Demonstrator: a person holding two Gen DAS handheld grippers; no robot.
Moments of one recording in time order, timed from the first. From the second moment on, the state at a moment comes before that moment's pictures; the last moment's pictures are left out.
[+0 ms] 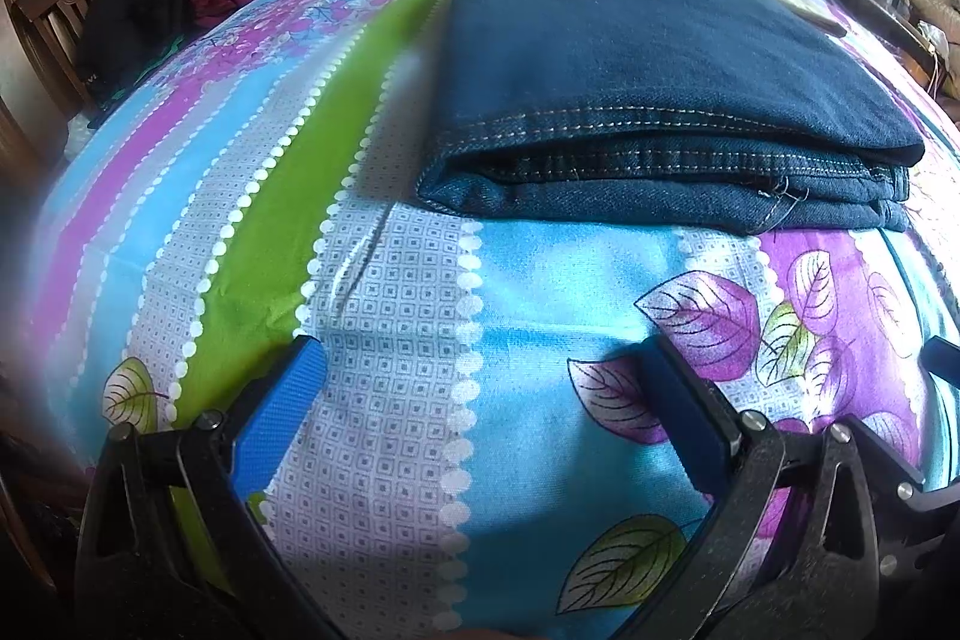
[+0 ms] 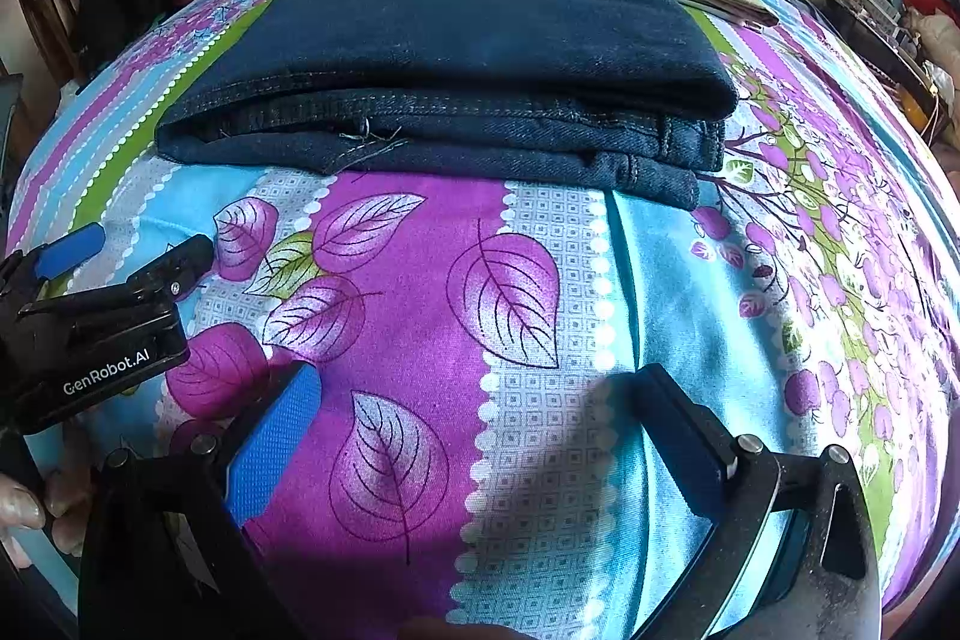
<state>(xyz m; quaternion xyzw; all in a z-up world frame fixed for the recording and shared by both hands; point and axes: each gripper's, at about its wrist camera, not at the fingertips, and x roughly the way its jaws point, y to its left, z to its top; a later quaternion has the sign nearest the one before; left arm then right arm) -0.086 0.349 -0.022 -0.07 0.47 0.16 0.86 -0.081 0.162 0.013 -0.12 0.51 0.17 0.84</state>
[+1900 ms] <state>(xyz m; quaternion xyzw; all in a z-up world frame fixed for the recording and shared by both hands) -0.075 0.330 0.102 -0.02 0.37 0.15 0.92 -0.044 0.137 0.150 -0.08 0.43 0.11 0.89</state>
